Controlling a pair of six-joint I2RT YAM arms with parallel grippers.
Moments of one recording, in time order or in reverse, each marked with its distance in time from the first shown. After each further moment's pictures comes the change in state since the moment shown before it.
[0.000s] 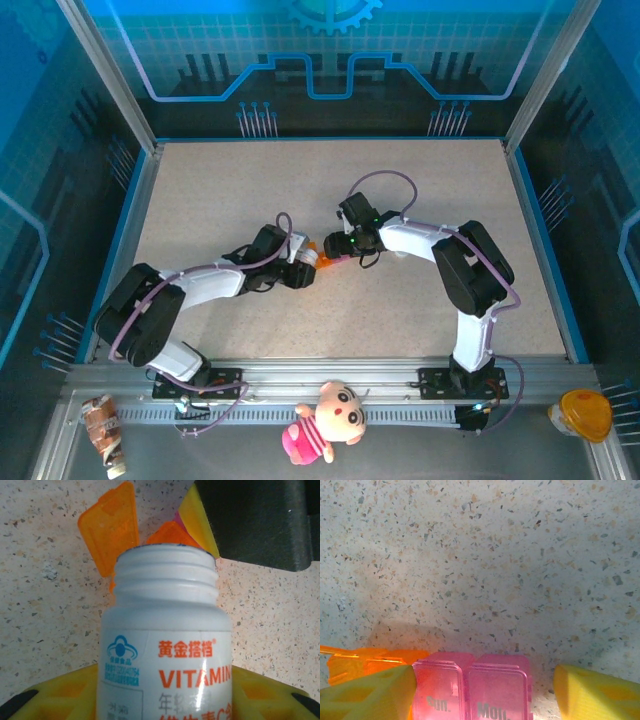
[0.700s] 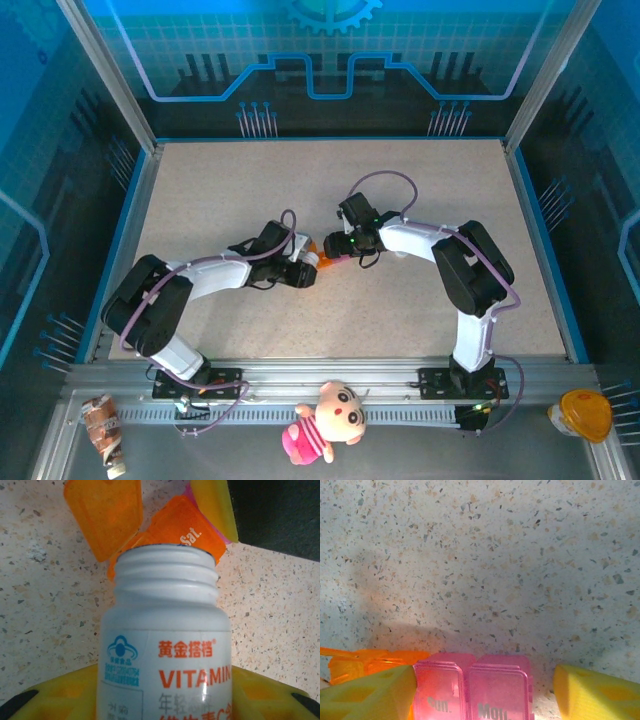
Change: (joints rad) left arm 0.003 0.066 0.092 -0.140 0.023 0.000; right arm 0.000 0.000 -0.002 0.007 -0.001 0.013
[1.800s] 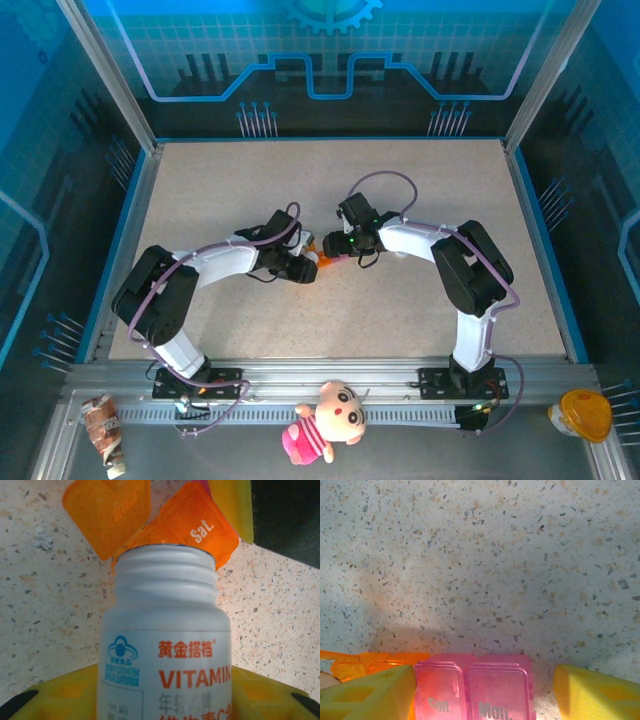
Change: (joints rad) left arm 0.008 0.069 0.158 -0.238 0.000 0.001; right arm 0.001 0.004 -0.002 0.019 -0.004 0.012
